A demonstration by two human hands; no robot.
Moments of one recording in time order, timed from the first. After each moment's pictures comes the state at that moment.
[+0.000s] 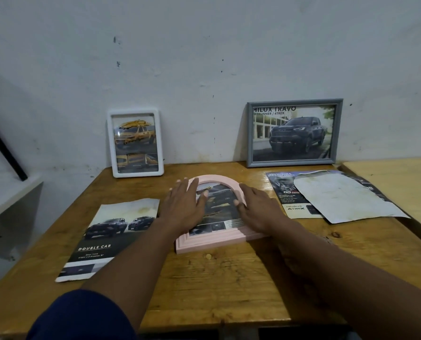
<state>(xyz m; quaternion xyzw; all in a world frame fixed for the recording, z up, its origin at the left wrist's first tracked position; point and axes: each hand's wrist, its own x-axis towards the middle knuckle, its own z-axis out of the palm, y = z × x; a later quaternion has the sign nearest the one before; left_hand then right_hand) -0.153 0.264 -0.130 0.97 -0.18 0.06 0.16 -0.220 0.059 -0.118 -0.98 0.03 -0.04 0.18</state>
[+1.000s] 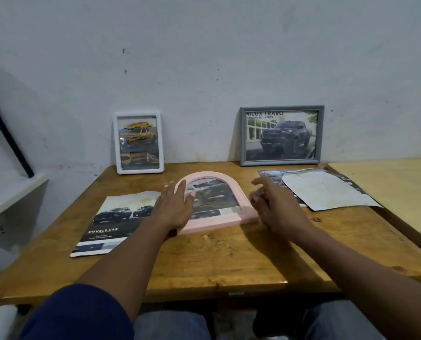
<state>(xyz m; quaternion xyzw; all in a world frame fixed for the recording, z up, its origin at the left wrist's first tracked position) -0.199 0.290 -0.126 0.97 -0.13 0.01 0.21 -0.317 0.045 -0.094 -0.94 0.00 -0.20 0.29</state>
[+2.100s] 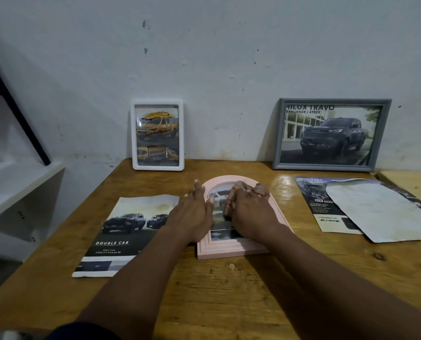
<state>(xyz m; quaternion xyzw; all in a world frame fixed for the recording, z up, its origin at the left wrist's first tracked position) -0.158 0.292 -0.135 0.97 -0.14 -0.02 0.18 -0.189 0.124 -0.120 -0.99 -0.04 -0.05 0.08</state>
